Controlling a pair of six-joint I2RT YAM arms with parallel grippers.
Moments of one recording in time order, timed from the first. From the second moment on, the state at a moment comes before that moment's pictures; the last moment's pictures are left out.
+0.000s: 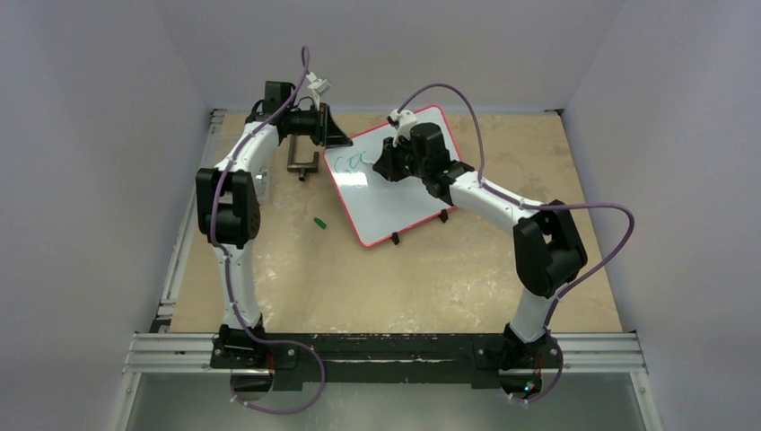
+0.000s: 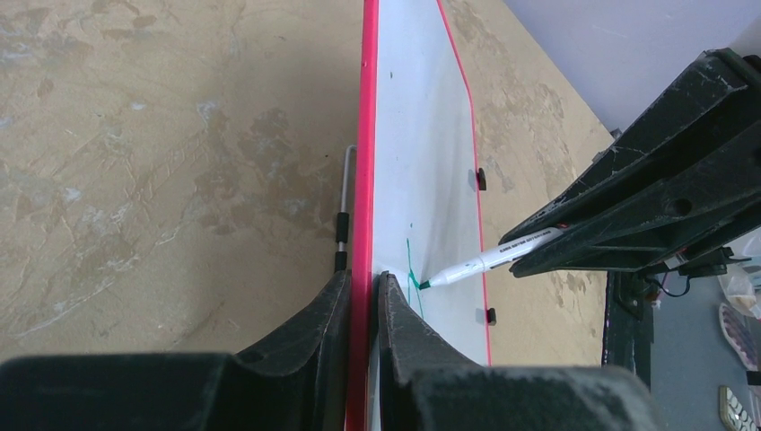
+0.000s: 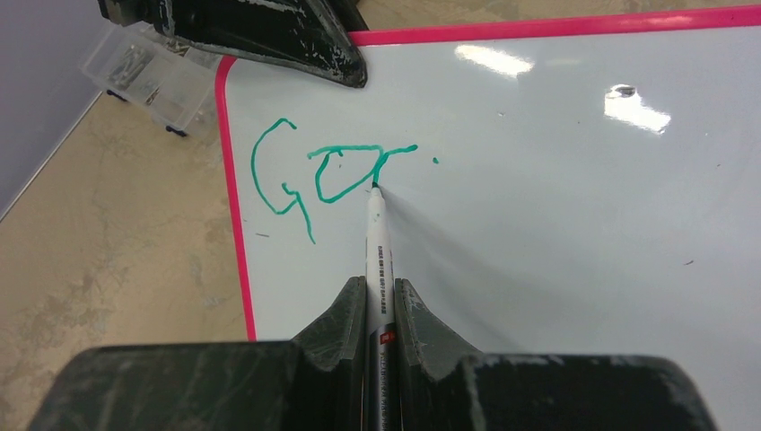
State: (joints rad) left arm -0.10 2.19 1.89 -0.40 1.11 0.04; right arm 0.56 1.80 1.34 0.04 -0.20 0.22
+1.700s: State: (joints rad) left arm -0.11 2.18 1.87 -0.38 1.11 0.04; right arm 0.56 1.83 1.46 -0.07 -0.10 0.23
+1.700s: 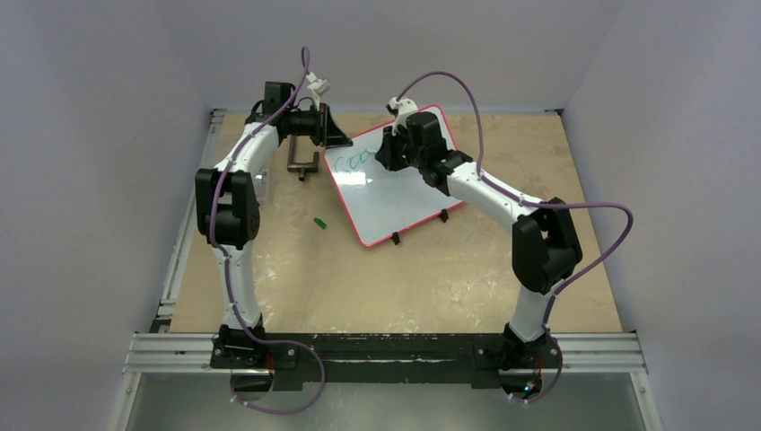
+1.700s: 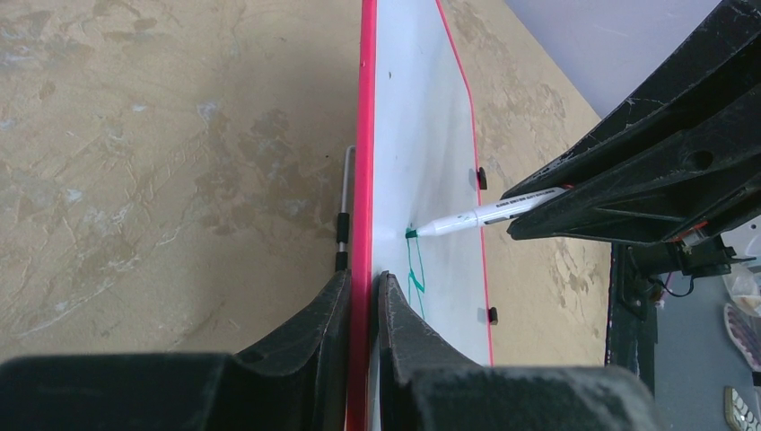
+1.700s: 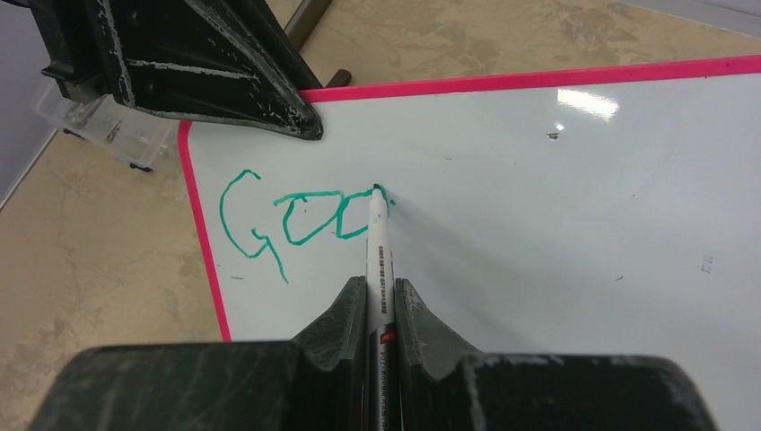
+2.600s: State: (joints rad) left arm -0.11 2.17 1.87 -0.38 1.11 0.04; right arm 0.49 1.78 1.41 -0.06 -0.10 0.26
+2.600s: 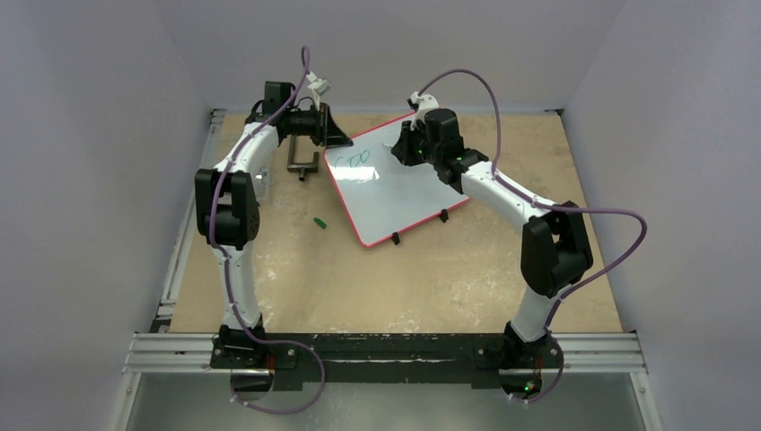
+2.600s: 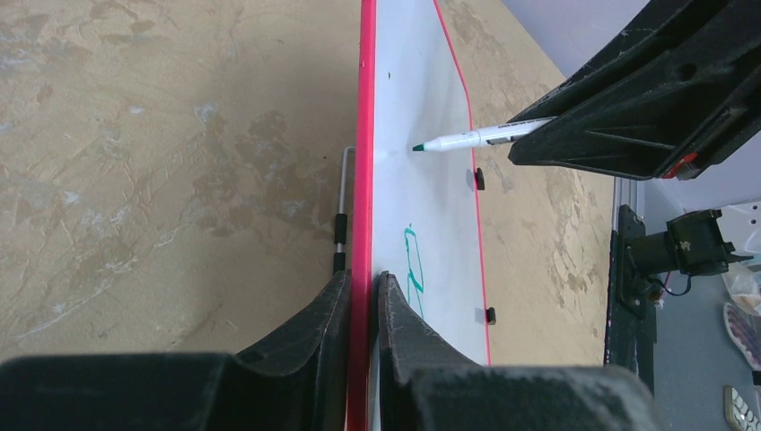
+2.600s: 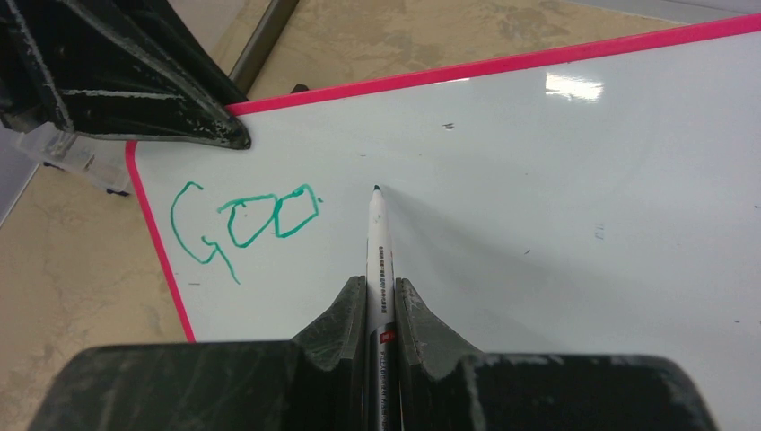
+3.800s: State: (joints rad) left arm -0.11 2.17 1.86 -0.38 1.10 0.04; right arm 0.51 1.82 1.42 -0.03 -0.17 0.27
